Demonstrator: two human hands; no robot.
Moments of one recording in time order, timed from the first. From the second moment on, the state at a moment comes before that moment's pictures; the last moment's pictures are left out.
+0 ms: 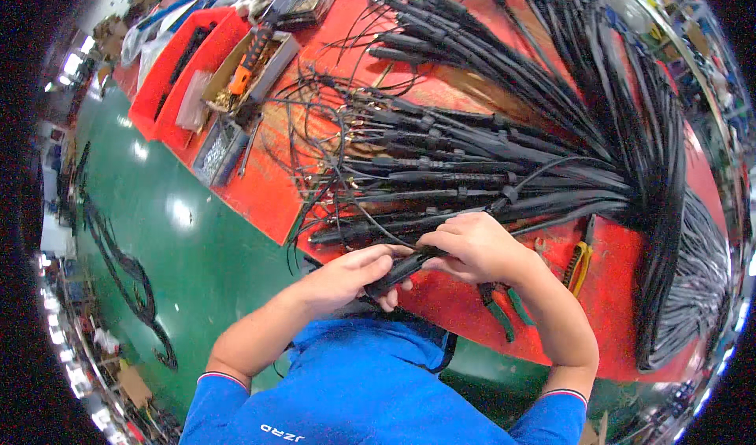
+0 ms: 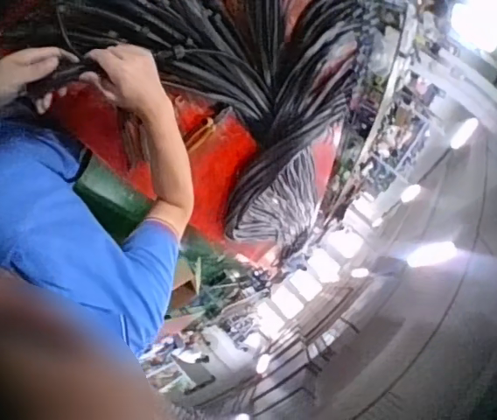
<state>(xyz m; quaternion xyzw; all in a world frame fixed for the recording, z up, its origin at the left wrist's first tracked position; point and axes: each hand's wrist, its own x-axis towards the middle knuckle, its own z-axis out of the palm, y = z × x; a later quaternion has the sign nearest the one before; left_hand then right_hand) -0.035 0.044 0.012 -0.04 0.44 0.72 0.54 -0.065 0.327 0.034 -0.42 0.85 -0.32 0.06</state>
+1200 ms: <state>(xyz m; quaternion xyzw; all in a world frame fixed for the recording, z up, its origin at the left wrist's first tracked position) -0.054 0.144 -0.041 0.05 0.37 0.71 0.60 -0.067 0.212 0.091 -0.12 0.79 -0.59 -0.08</state>
